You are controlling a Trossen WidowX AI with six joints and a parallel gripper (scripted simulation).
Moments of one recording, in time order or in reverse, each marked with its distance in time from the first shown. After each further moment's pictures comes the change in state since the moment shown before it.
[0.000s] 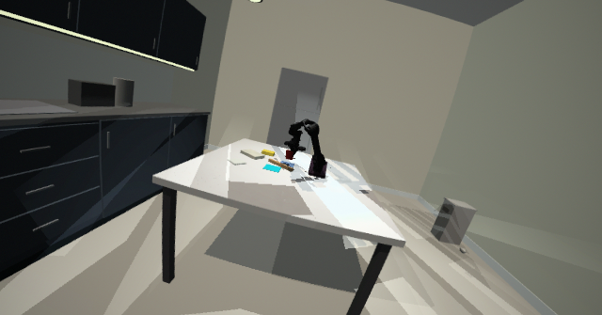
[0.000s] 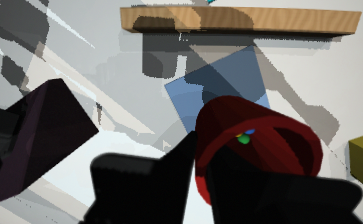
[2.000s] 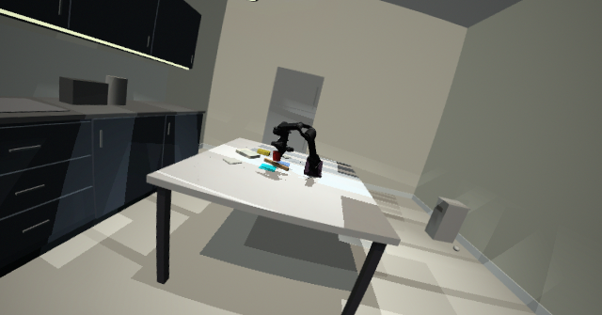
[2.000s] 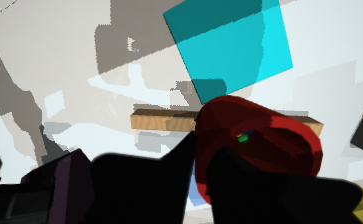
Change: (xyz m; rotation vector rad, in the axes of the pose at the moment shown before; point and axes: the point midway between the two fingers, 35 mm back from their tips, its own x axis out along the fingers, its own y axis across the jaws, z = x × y) arm 0.002 0.009 0.119 -0.001 0.002 0.007
